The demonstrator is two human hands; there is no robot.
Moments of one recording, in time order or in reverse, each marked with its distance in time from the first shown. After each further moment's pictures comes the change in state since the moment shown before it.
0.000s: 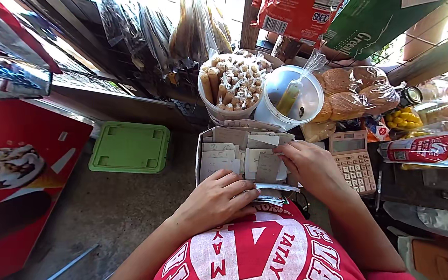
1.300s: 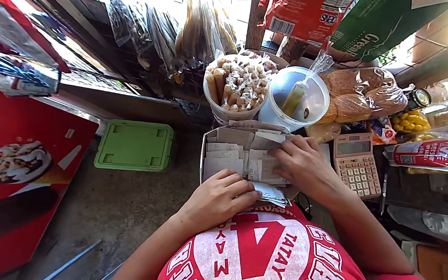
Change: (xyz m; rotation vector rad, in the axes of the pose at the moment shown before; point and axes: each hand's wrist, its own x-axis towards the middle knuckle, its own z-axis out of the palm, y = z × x) left_hand -0.002 -0.002 0.000 -0.036 0.039 -0.003; right_hand 0.006 -0.001 0.009 -0.112 -0.026 -0.171
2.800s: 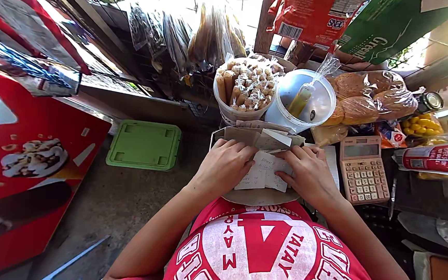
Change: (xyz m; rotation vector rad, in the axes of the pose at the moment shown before) left_hand 0.035 -0.025 -0.011 0.201 -0.109 -0.383; right_hand -0.014 -0.014 0.020 0.100 0.067 0.223
